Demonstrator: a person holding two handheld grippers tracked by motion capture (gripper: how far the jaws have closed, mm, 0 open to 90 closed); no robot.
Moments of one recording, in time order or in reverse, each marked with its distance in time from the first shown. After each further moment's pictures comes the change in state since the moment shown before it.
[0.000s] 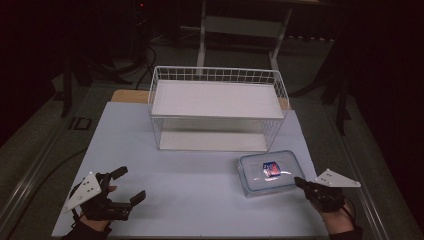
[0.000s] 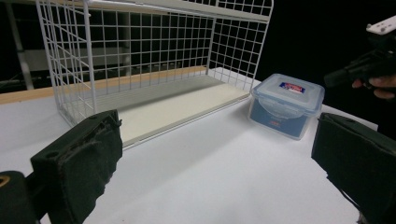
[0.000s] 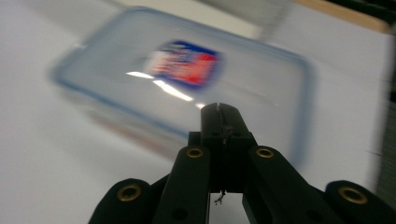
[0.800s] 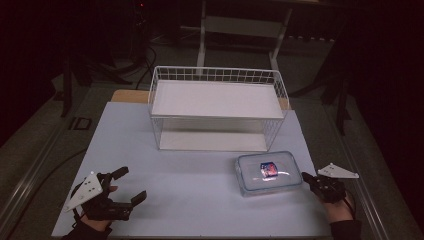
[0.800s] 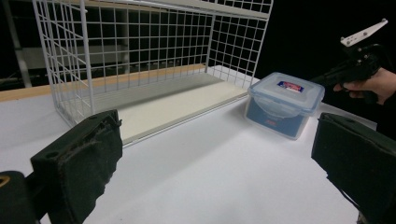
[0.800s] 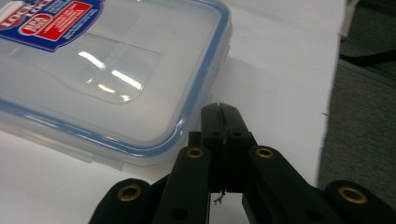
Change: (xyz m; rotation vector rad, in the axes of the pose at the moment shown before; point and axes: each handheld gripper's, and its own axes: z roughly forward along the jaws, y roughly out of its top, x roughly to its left) left arm 0.000 -0.001 0.001 0.009 -0.005 0.001; right arm -0.039 -0.022 0.030 0.064 -0.074 0.071
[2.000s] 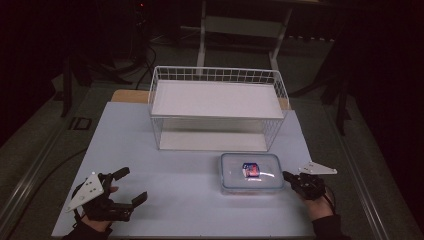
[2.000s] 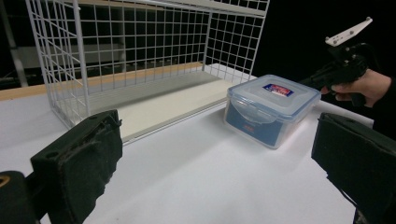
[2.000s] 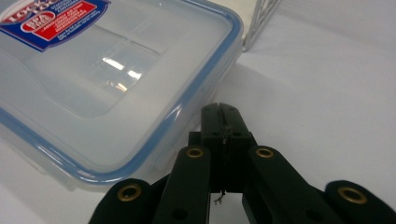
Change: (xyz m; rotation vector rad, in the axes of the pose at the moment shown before) left arm -0.002 0.000 0.001 0.008 -0.010 0.003; right arm 0.039 0.018 0.027 -0.002 0.100 -0.005
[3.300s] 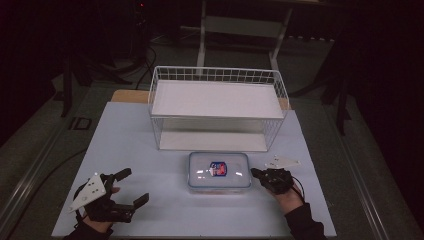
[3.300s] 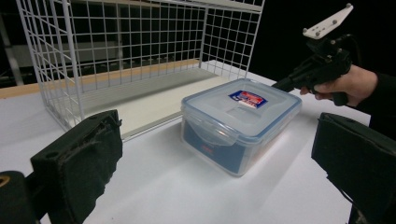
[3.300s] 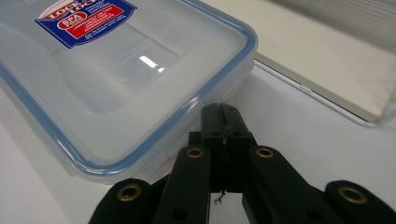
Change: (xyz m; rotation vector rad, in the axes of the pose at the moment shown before) left arm -0.003 -0.001 0.002 0.013 -0.012 0.008; right arm 0.065 0.043 0.041 -0.003 0.157 -0.110
